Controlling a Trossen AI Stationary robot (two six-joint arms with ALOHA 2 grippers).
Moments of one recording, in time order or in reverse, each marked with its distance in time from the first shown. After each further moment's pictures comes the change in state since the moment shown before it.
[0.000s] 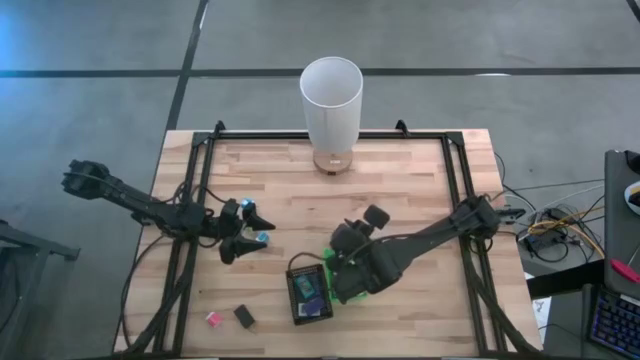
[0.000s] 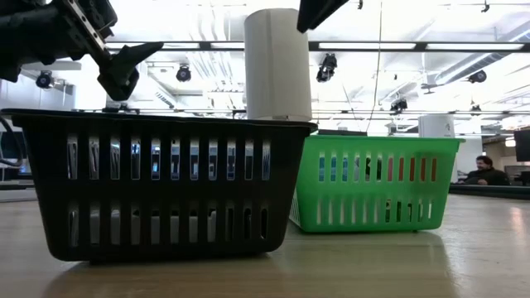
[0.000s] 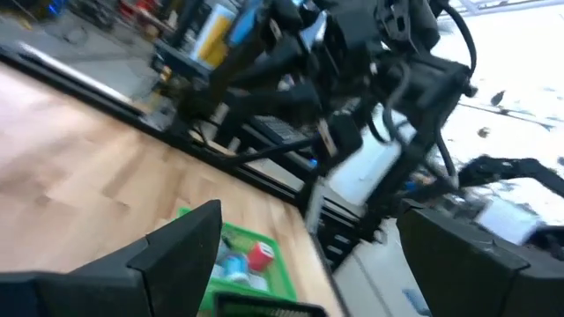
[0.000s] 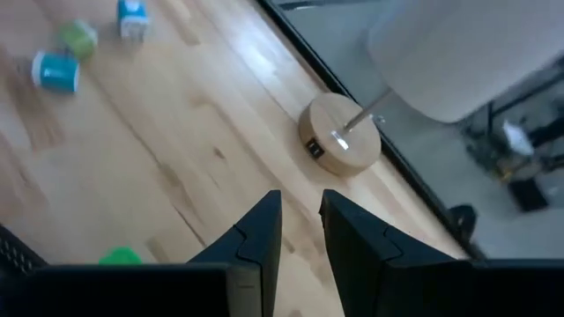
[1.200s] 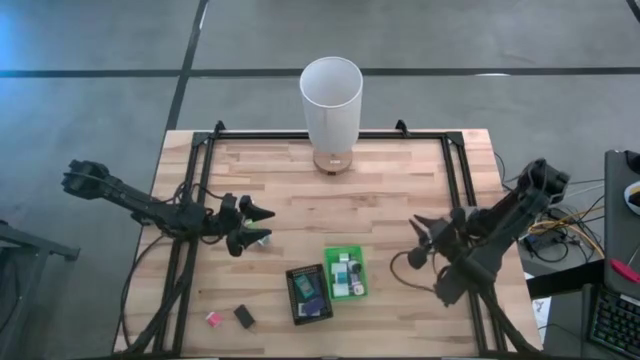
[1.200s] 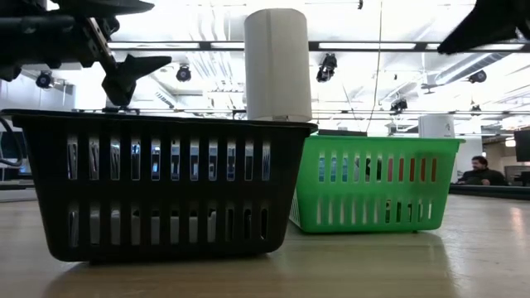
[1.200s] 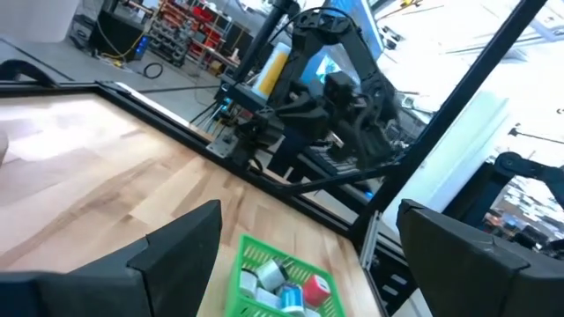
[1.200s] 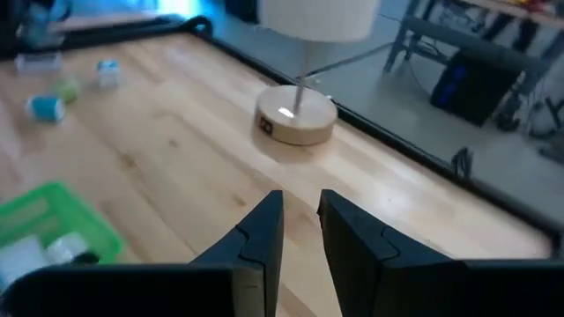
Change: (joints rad) left arm 0.002 0.002 0.000 -0.005 -0.200 0.019; right arm 0.404 -0.630 -1.017 -0.067 0.193 0.942
